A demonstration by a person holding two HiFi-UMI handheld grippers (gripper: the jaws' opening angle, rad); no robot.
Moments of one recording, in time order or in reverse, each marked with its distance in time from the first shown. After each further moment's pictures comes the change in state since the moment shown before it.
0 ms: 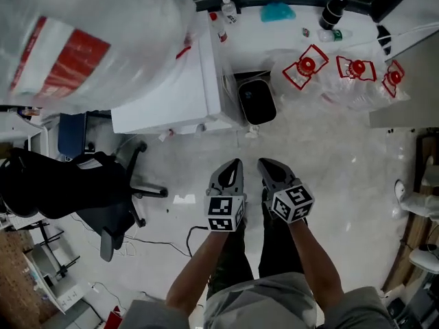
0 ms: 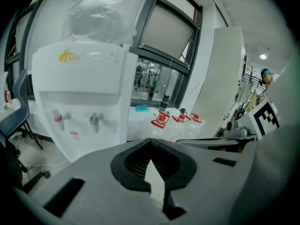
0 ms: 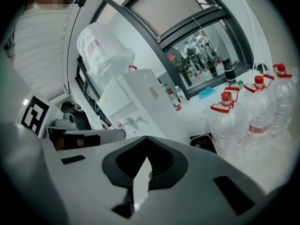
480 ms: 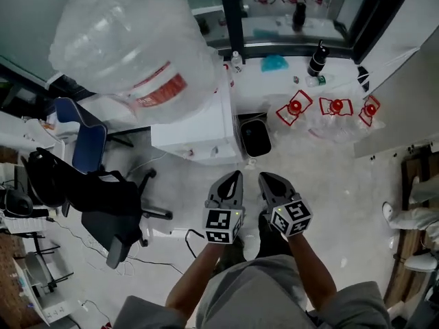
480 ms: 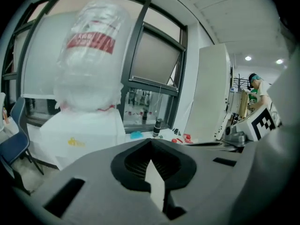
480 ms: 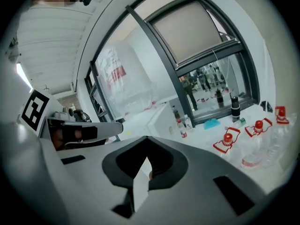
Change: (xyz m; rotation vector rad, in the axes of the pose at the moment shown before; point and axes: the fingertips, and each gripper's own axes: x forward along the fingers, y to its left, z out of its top) left arm -0.120 -0.052 0.155 0.114 -0.230 -0.042; right arm -0.087 0.100 0.133 -0.172 -0.159 -0.006
